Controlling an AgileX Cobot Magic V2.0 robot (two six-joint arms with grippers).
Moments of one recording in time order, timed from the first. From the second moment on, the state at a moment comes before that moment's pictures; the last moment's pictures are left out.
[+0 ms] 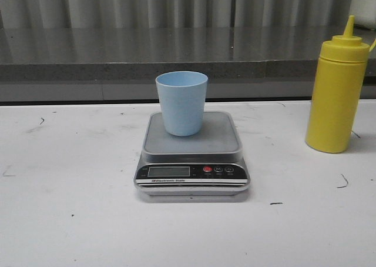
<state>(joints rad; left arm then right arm) -0.56 0.54 -0.70 0.06 0.73 -0.09 0.04 0.77 -0.70 0.00 0.70 -0.02</state>
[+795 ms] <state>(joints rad) -0.56 0.54 -0.70 0.06 0.73 -0.09 0.15 1.31 -0.45 0.16 -0.26 -0.08</state>
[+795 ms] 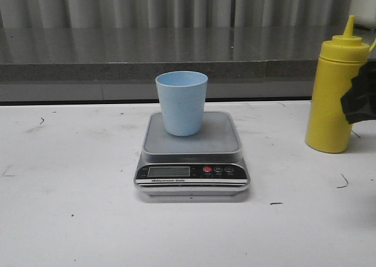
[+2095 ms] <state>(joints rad) -0.56 0.54 -0.70 0.06 0.73 -0.09 0.15 1.96 -0.69 0.17 -0.93 0.02</state>
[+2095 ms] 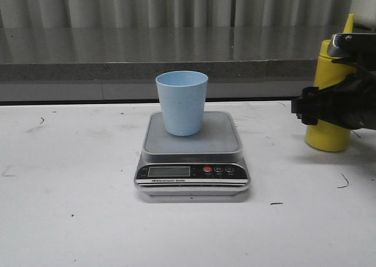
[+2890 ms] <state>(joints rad) -0.56 0.54 -0.70 0.06 0.73 -0.09 0.15 1.57 -0.81 0.04 -0.28 -0.46</state>
